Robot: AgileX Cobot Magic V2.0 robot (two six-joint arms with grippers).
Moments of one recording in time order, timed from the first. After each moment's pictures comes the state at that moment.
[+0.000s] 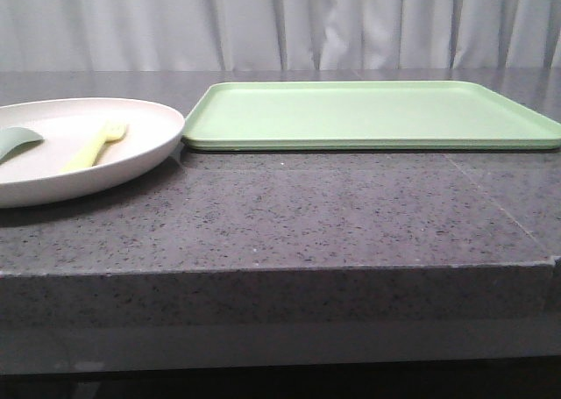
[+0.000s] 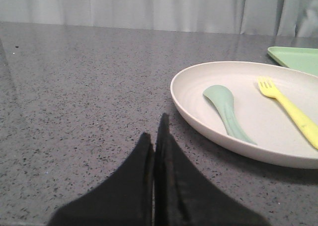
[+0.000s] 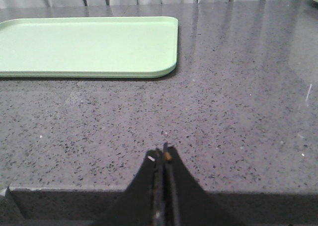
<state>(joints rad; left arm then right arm) 0.02 -0.01 0.01 -0.03 0.17 0.00 0.03 -0.01 0.03 0.06 0.21 0.04</state>
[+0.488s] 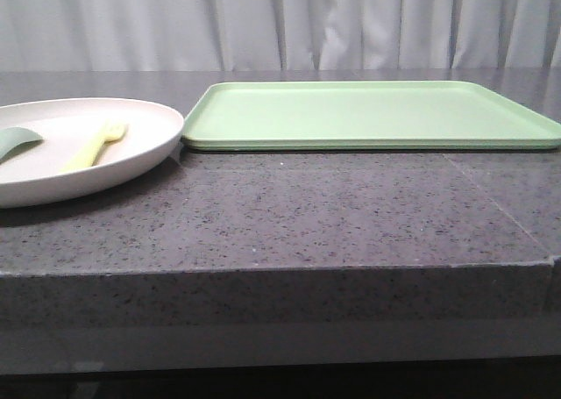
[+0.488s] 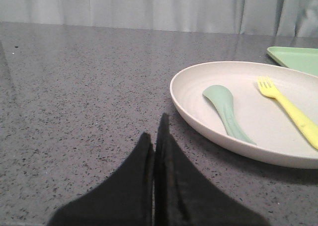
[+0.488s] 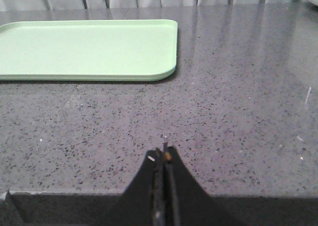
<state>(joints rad) 0.02 -0.01 0.01 -0.03 0.17 0.00 0.03 -0.01 0.03 0.06 0.20 0.04</state>
